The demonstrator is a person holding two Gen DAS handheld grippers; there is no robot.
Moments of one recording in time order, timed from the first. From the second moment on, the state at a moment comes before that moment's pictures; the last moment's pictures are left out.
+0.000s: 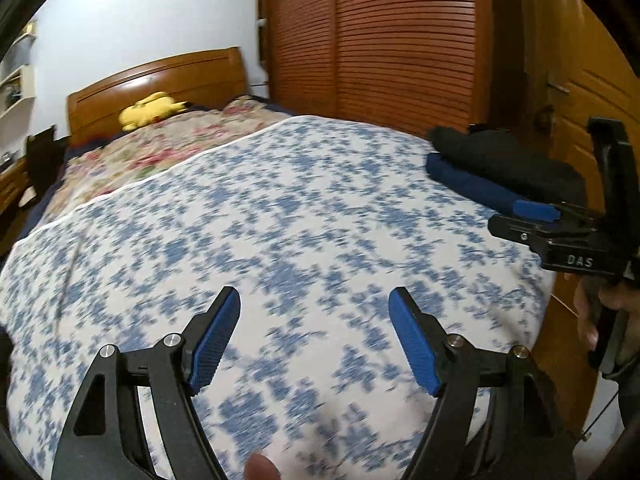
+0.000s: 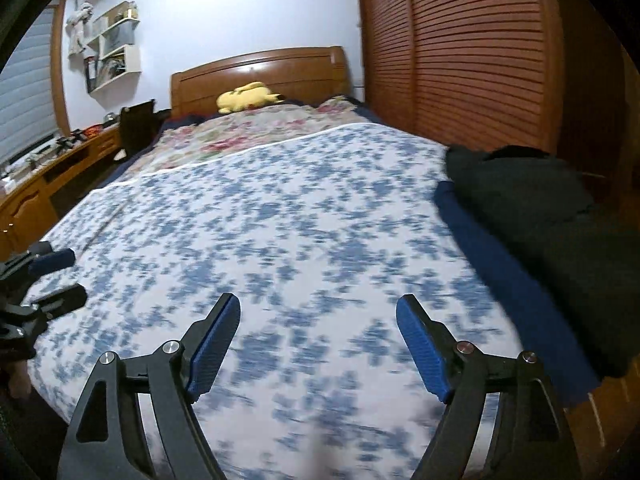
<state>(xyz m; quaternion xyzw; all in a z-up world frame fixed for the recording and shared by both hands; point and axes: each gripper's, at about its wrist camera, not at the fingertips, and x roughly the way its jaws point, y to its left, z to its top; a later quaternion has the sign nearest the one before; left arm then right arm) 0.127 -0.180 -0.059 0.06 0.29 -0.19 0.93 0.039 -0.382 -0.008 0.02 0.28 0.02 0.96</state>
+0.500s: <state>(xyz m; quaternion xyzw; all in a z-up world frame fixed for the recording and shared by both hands) 0.073 -0.095 -0.047 0.01 0.28 -0.10 0.95 0.025 -0.317 -0.014 0.00 0.27 0.10 0.96</state>
